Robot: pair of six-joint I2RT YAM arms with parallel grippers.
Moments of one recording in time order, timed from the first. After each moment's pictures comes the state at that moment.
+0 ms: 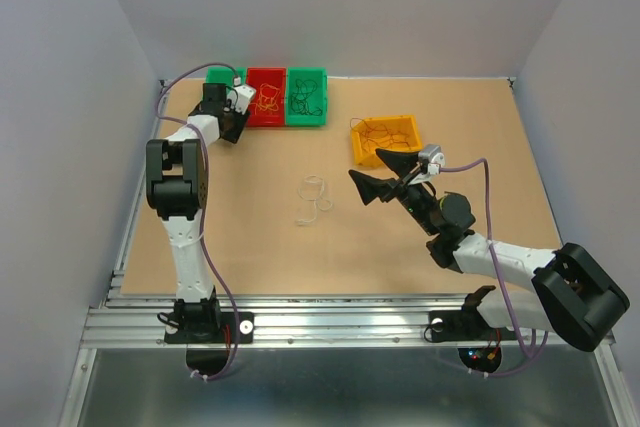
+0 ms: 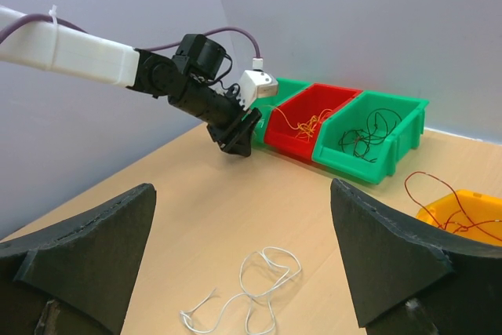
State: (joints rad) left arm -0.01 2.18 1.60 -0.22 0.06 0.48; right arm 0.67 1.22 0.39 1.20 -0.03 0.24
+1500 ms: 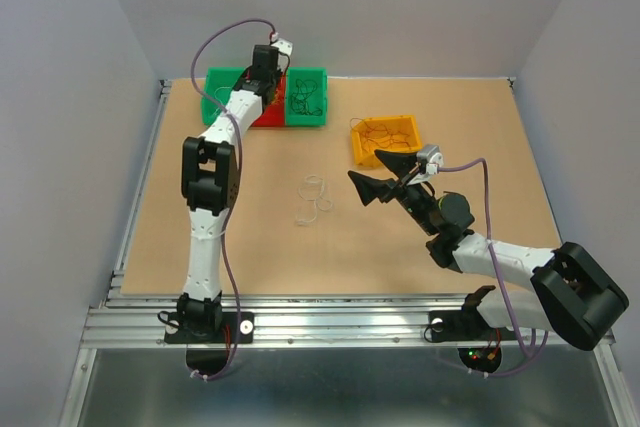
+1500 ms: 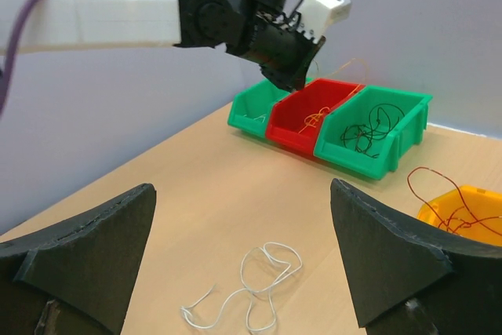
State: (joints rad) left arm -0.25 2.28 2.05 -0.32 -0.29 0.29; right arm 0.67 1.23 0.39 1.20 -0.05 0.24
